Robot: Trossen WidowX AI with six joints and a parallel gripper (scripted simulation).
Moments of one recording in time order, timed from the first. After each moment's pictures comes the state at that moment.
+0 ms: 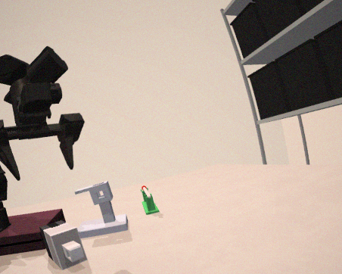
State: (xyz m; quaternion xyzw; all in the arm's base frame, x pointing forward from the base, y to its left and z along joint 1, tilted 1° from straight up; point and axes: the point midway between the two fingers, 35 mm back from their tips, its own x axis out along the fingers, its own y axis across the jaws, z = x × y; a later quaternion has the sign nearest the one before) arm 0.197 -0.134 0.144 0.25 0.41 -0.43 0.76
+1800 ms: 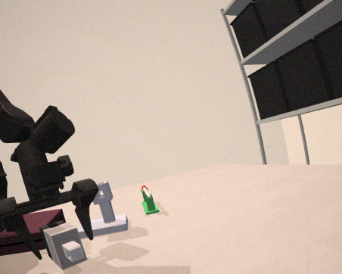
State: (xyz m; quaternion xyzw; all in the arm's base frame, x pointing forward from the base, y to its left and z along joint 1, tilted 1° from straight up) arm 0.202 -0.142 0.022 0.25 0.41 -0.44 0.76
